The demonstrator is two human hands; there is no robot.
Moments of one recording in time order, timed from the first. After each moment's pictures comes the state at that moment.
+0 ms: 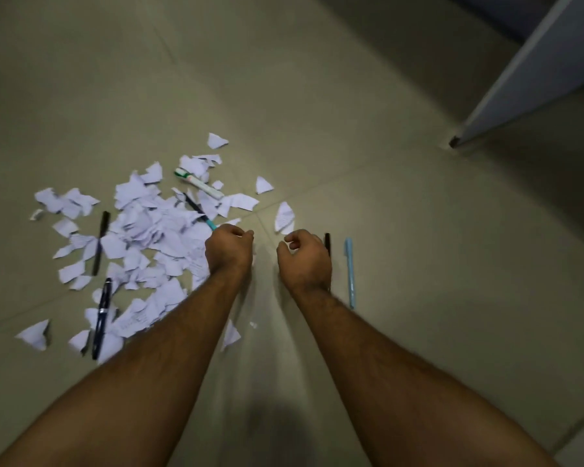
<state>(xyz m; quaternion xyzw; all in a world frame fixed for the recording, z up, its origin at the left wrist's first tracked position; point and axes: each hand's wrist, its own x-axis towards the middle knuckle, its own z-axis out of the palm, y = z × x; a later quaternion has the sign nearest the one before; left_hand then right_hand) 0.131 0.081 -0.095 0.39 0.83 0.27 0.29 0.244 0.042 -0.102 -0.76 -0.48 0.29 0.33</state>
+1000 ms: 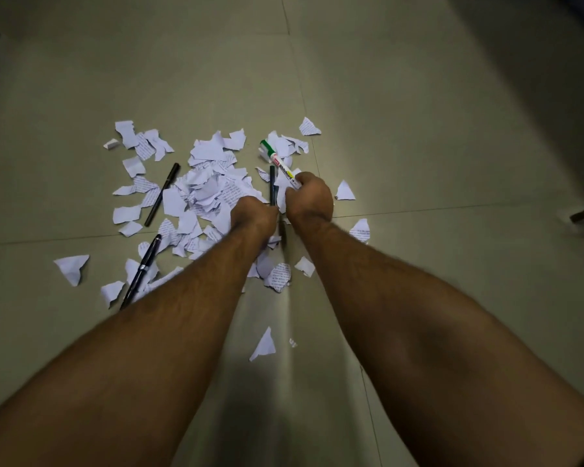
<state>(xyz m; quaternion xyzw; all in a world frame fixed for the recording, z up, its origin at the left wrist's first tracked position) 0.046 0.146 -0.136 0.27 0.85 0.27 0.38 0.128 0.185 -0.124 -0.69 -0.62 0.31 0.23</state>
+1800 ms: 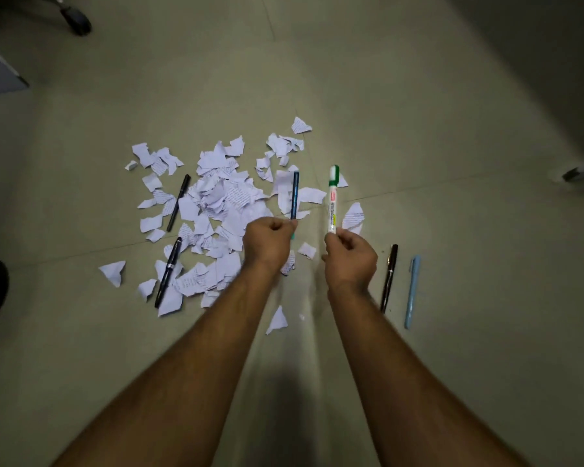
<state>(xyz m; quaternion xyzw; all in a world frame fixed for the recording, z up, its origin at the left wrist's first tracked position) 0.091 0.062 -0.085 0.26 0.78 0.41 0.40 0.201 0.055 -0.103 -0.71 -0.26 0.47 0.46</state>
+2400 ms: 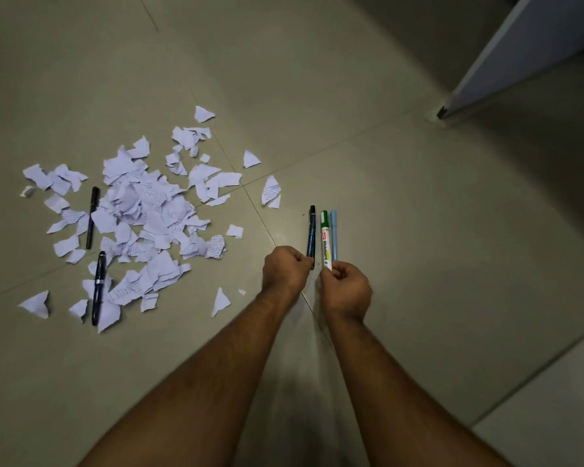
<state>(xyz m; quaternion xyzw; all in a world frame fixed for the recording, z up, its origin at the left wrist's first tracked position) 0.233 -0.009 -0.099 0.48 0.74 0.18 0.44 0.316 -0.058 -0.105 -0.84 -0.25 0.31 0.36</state>
